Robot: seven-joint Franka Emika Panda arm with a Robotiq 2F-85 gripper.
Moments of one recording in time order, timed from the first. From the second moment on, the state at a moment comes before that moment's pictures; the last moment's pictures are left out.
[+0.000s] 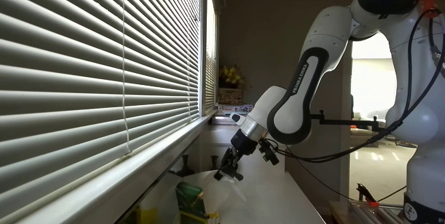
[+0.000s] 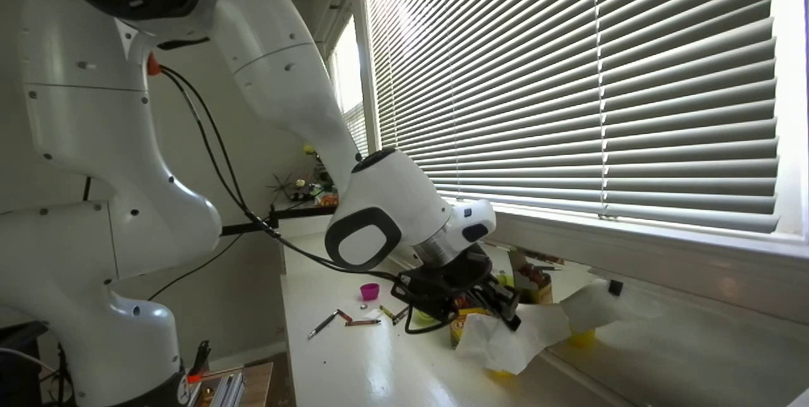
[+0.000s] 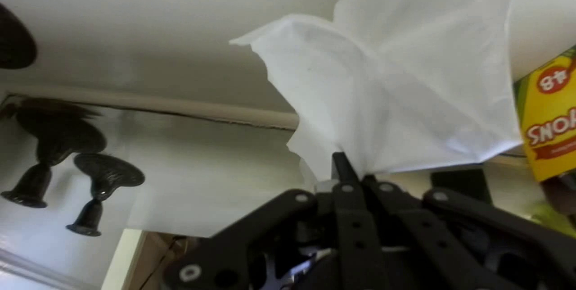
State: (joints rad) arm -1.12 0.21 1.01 -2.68 0.17 3.44 -0.59
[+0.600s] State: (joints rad) arm -0.97 0.21 0.78 -2.64 0.13 3.62 -0.53
